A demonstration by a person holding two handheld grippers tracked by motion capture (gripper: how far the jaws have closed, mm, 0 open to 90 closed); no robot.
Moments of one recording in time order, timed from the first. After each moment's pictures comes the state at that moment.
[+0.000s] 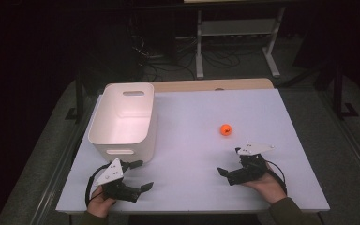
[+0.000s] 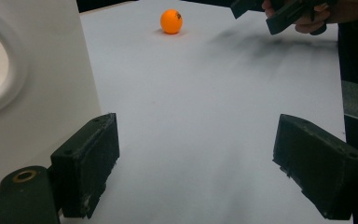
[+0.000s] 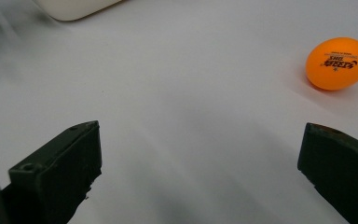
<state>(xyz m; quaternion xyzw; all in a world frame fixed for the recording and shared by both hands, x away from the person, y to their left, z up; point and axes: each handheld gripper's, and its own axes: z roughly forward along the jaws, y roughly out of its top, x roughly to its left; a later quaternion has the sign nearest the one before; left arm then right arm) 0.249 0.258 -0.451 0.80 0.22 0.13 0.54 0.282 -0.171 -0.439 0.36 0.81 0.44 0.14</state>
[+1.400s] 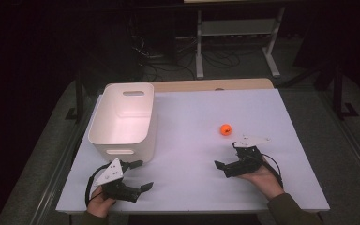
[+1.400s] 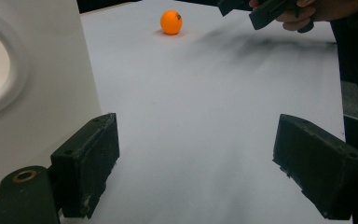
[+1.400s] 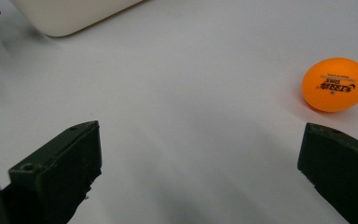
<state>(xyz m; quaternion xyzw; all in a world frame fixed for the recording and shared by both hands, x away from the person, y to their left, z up) 0.248 0.259 -0.451 0.80 0.22 0.13 0.55 0.301 -0.163 -0.435 0.36 0.81 0.44 0.13</state>
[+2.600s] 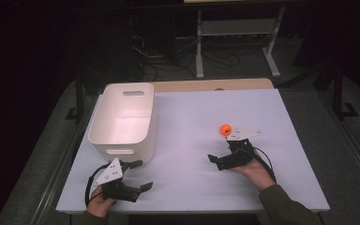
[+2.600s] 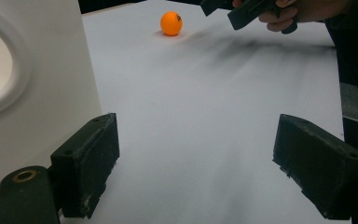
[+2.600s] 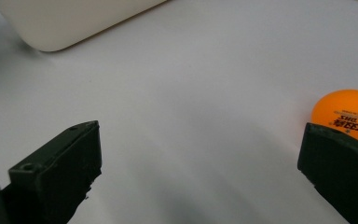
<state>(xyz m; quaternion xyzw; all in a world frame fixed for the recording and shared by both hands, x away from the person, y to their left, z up) 0.249 0.259 -0.451 0.80 0.22 0.13 0.55 0.323 -0.146 -0.433 0.36 0.81 0.44 0.14</state>
